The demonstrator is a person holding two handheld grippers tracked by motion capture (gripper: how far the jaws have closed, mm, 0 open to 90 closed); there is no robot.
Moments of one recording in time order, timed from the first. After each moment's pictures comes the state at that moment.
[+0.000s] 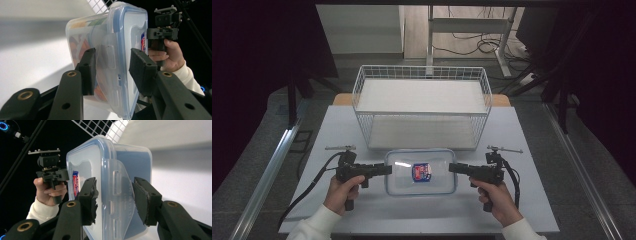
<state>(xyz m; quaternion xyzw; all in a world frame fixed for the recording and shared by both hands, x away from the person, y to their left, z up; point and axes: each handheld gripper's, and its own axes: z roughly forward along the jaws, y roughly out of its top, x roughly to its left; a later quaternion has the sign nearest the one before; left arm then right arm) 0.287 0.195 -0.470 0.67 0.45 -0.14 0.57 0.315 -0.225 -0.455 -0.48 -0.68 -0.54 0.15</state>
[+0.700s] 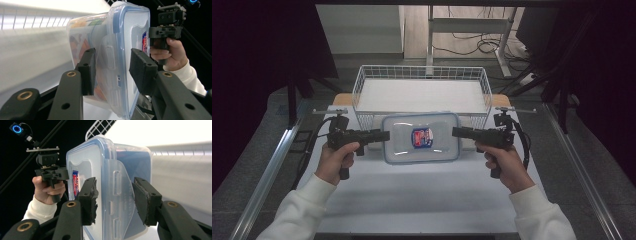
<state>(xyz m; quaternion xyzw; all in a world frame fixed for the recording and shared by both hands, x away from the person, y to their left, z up) 0.321 0.200 -0.372 0.68 0.41 -0.09 0.60 0.353 -0.217 -0.348 -0.42 -0.70 -0.57 0.10</state>
